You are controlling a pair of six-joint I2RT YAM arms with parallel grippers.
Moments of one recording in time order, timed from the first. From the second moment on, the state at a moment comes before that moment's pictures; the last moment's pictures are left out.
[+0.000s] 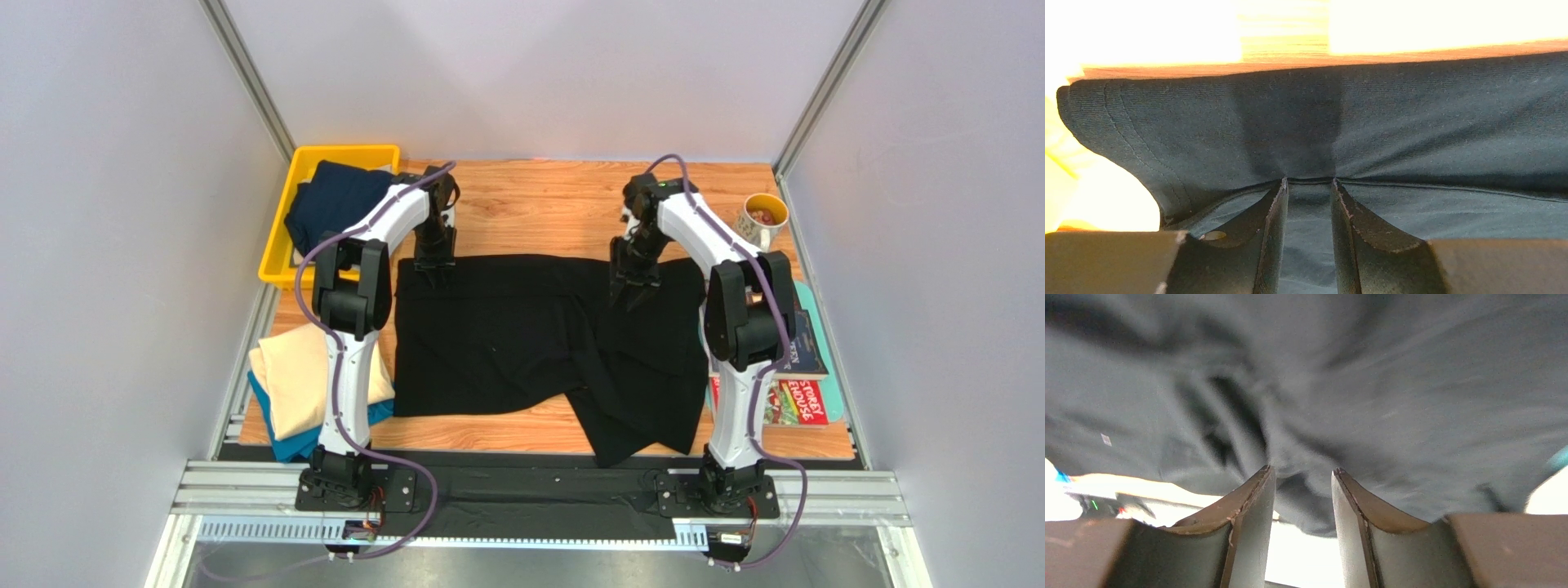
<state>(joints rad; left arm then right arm) -0.24 2.31 1.94 -1.11 0.02 -0.23 0.26 2.05 1.71 -1.20 -0.23 0.36</state>
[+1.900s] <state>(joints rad) -0.16 2.56 2.38 -1.23 0.11 -0.37 -0.09 2.55 2.32 -1.31 -0.16 0.55</state>
